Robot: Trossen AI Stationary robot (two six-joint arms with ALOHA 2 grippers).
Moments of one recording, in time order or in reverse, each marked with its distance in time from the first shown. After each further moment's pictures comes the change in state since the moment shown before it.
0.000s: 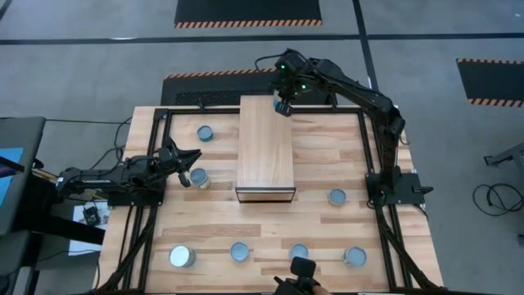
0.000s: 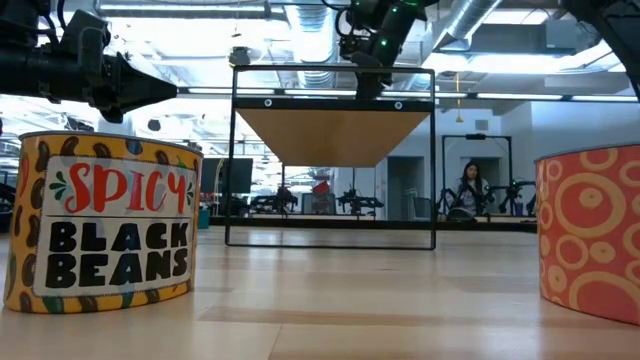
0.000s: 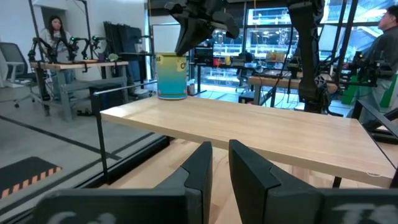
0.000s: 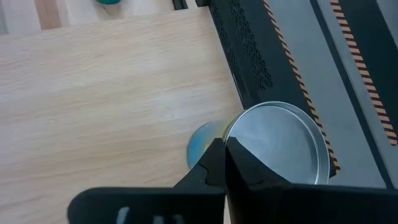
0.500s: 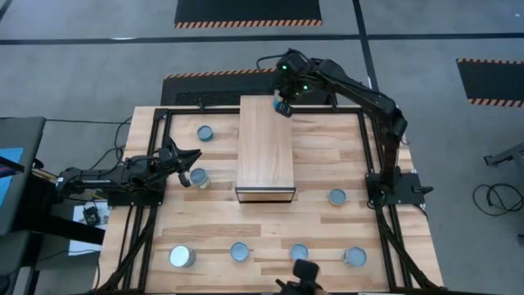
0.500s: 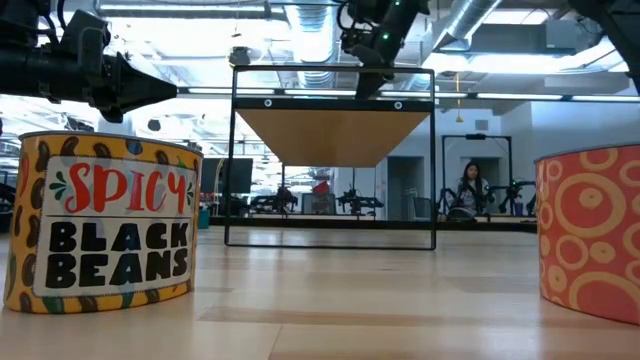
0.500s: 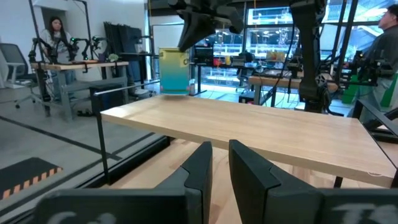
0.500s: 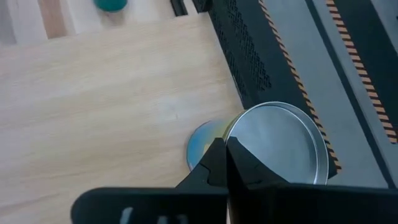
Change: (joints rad) left arm 0.000 0.000 0.000 0.000 0.000 0.004; right arm 0.009 -0.028 -0.003 -0.007 0.008 0.025
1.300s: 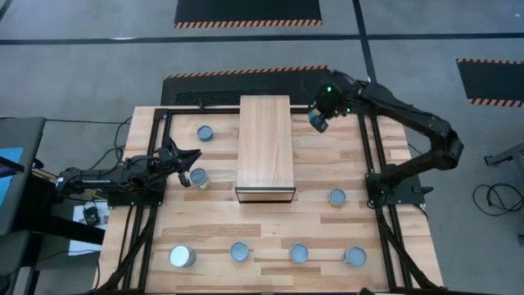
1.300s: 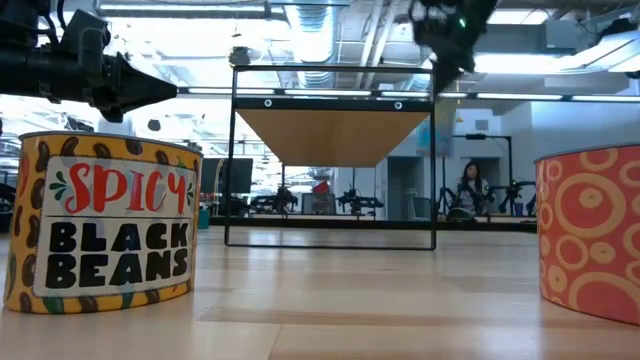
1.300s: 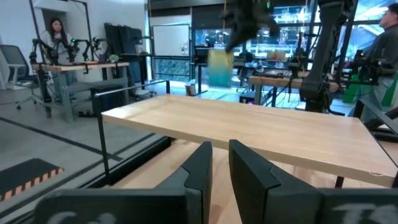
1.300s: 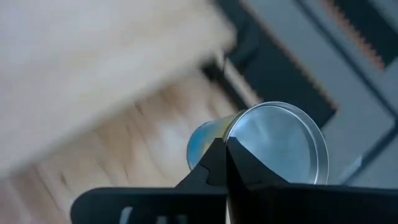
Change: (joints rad) left arm 0.000 0.000 0.000 0.001 -0.001 0.007; right arm -0.006 -0.540 -0.631 0.126 0.105 0.242
